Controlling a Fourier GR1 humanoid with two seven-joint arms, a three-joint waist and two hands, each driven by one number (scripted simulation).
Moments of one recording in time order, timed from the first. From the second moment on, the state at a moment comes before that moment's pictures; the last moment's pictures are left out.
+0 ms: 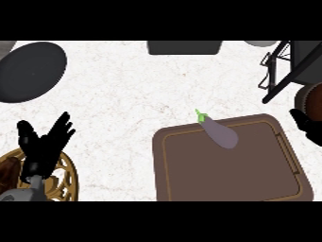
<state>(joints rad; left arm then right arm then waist) -0.04 0.26 -0.02 -1.36 0.22 0.09 0.26 -0.39 -0.39 -0.15 -2.10 0.57 0.35 0.85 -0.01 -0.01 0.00</state>
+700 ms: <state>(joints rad) -0.05 0.26 0.00 -1.35 0.21 0.05 0.26 -0.77 -0.70 -0.42 -1.74 0.42 0.43 0.86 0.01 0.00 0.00</state>
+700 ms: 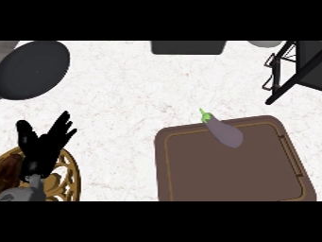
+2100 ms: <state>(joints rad) -0.07 0.24 0.03 -1.36 0.19 0.02 0.29 -1.05 -0.90 -0.31 -0.74 0.62 0.20 0.20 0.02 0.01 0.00</state>
